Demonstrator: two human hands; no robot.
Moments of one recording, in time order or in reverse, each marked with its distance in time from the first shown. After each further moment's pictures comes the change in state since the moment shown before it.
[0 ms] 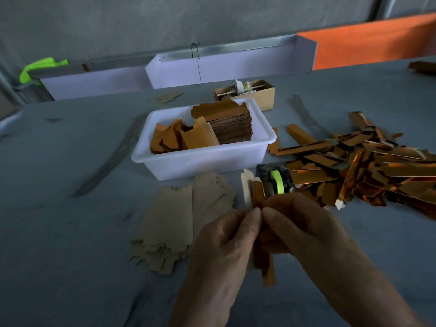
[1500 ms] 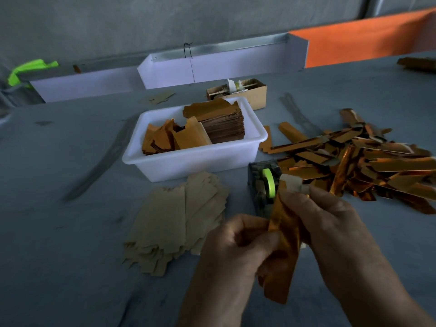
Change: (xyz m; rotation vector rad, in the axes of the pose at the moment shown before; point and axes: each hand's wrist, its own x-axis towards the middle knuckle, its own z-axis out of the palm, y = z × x) left_hand -0.002 0.011 0.024 -0.299 -0.119 -0.268; right_hand 0.002 -0.001 -0.014 0.139 0.229 0.074
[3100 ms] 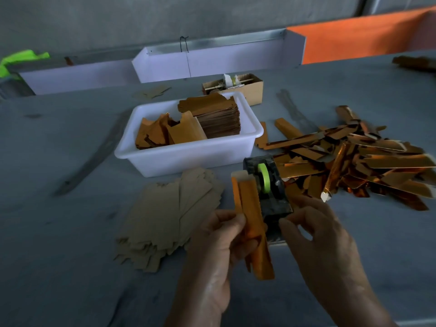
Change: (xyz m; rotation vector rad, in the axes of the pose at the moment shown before) left_hand 0.018 -0.018 -0.016 -0.311 0.171 -0.054; right_hand -0.006 0.038 -0.010 -0.700 0.214 -0.222
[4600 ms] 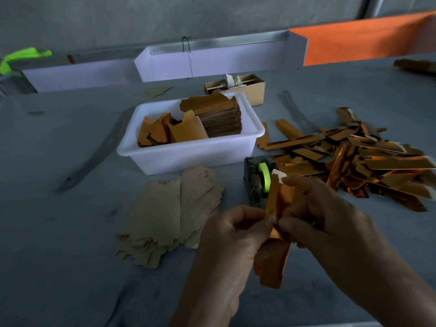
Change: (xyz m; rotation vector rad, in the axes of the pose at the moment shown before) left_hand -0.018 0.011 0.015 0.292 -0.157 0.087; right_hand 0.007 -0.029 -0.042 0.059 -0.290 -0.197
